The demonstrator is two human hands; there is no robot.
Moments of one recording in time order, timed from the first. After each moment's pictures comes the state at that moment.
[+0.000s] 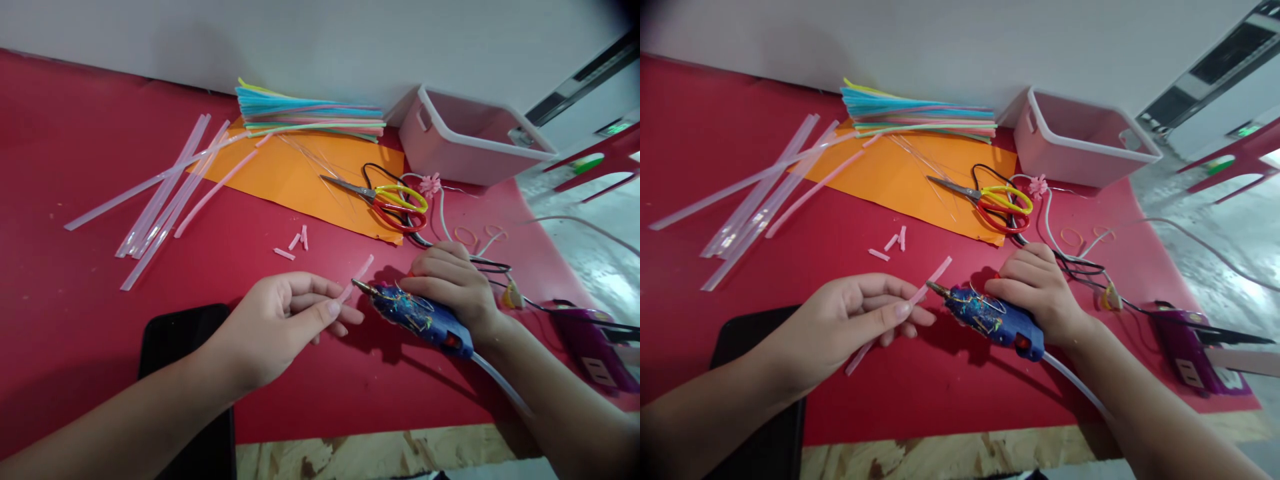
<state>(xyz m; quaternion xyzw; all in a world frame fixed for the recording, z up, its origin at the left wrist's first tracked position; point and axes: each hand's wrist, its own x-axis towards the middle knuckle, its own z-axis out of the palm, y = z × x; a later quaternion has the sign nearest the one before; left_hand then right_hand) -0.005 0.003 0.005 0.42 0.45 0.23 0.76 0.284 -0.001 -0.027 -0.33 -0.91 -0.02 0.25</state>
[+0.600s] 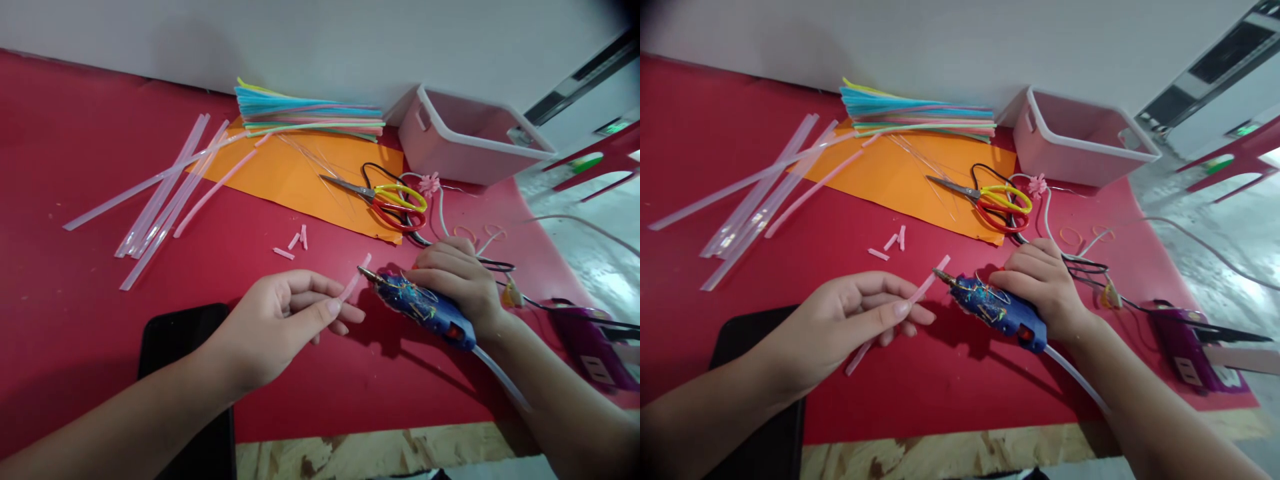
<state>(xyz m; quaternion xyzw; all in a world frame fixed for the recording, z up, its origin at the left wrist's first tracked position) -0.006 0.002 0.004 0.41 0.44 0.24 0.76 0.288 0.001 -0.025 -0.35 -0.90 -0.03 0.26</state>
